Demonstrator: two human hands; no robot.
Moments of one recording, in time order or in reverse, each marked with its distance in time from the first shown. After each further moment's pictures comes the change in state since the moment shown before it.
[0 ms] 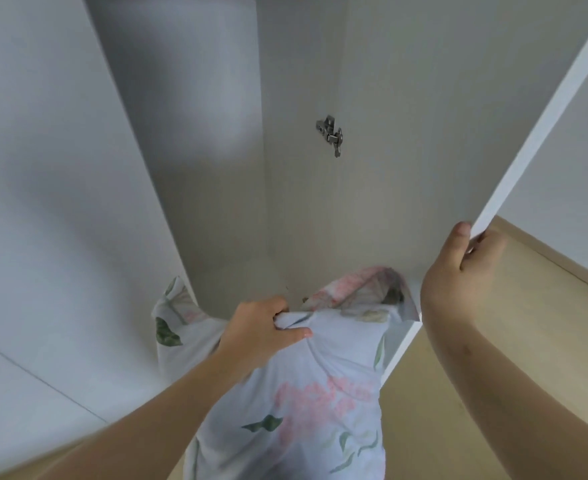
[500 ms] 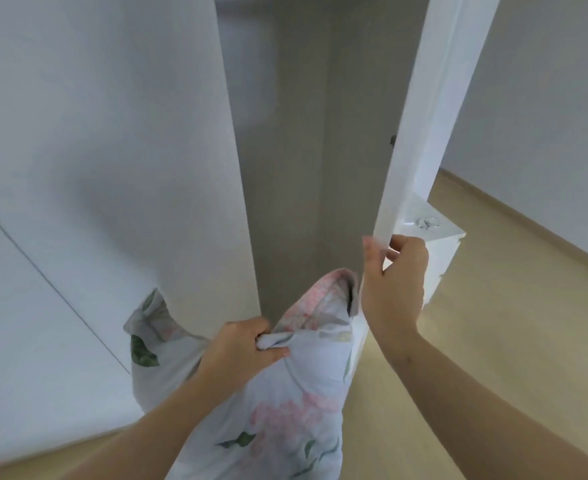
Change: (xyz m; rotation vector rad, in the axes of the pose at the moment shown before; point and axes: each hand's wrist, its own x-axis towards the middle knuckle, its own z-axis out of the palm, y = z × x) left_hand -0.057 -0.102 -0.081 0.086 0.085 -0.083; right_hand -0.117 -0.065 0.101 -0.039 -0.392 -0.019
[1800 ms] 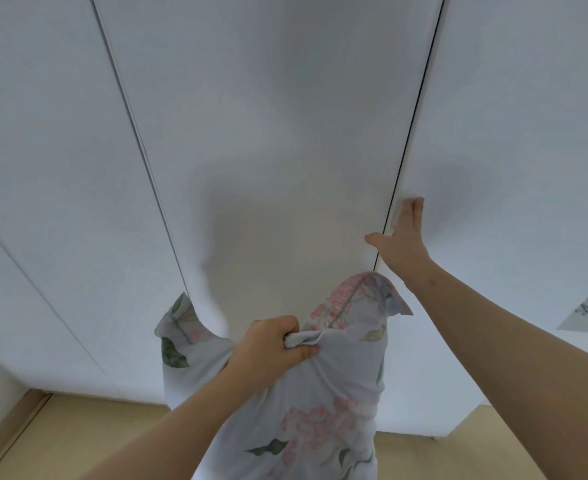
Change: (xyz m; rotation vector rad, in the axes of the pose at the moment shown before) left_hand 0.018 -0.092 -0.085 -0.019 0.225 -0.192; right_hand 0.073 -0.072 0.207 -0.145 -0.761 -0.146
